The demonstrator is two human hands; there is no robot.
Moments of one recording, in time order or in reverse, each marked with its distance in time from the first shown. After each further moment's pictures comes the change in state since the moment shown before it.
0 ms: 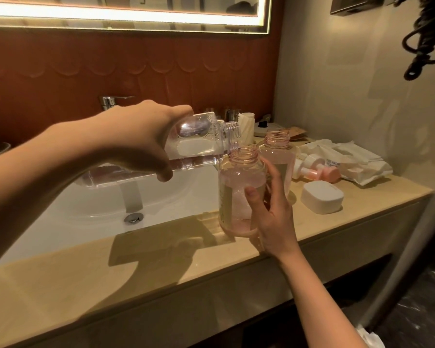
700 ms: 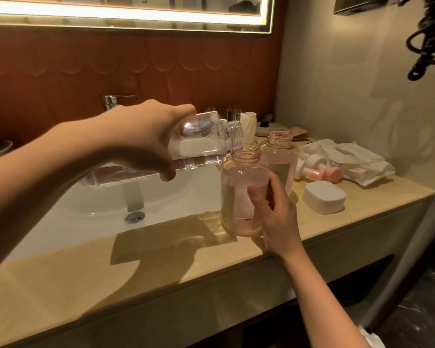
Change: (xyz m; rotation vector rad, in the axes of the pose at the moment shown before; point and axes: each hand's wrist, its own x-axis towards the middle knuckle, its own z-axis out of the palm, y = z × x) left_hand -0.002 0.003 -0.001 -0.034 -0.022 -0.008; right_hand 0.000 0.003 -0.002 0.053 -0.027 0.006
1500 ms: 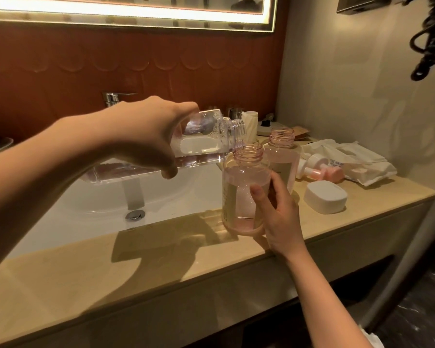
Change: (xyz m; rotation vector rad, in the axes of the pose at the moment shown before) left_hand 0.004 -0.003 0.001 -0.015 0.001 0.038; right_hand 0.001 0.001 -0.001 0.019 -0.006 0.010
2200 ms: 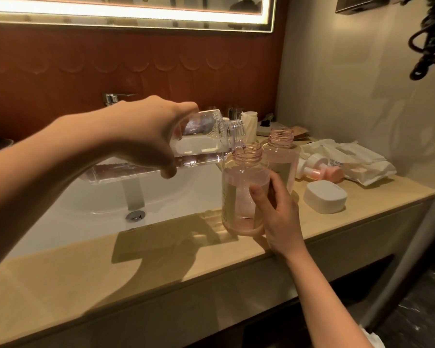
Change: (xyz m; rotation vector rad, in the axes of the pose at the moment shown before) left_hand -0.001 0.001 -0.002 -0.008 -0.014 0.007; right_hand -0.001 0.000 -0.001 -0.008 0.005 0.001
